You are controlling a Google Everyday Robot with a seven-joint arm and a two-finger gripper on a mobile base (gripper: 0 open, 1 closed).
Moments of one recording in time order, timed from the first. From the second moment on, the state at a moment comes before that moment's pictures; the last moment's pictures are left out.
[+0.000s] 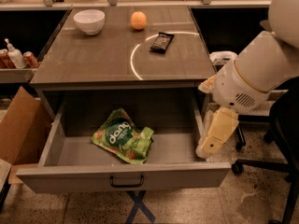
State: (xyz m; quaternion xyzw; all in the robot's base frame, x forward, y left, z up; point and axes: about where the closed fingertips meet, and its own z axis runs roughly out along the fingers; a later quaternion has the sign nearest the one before) arm 0.425 -0.124 0.873 -0.61 0.76 0.13 0.18
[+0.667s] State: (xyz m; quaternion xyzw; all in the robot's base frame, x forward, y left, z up) arm 0.472 -0.065 0.830 -0.56 0.79 0.17 0.17
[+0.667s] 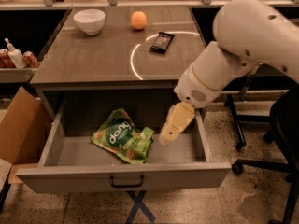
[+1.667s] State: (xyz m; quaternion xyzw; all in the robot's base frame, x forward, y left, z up) arm 0.486 0.002 0.795 -0.55 0.79 0.22 0.15
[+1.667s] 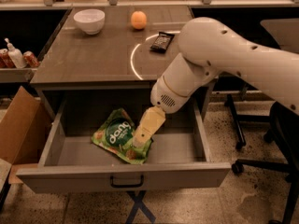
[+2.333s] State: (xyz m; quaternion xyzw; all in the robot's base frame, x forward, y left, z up) arm 0.493 0.050 0.752 -0.56 0.78 0.20 0.17
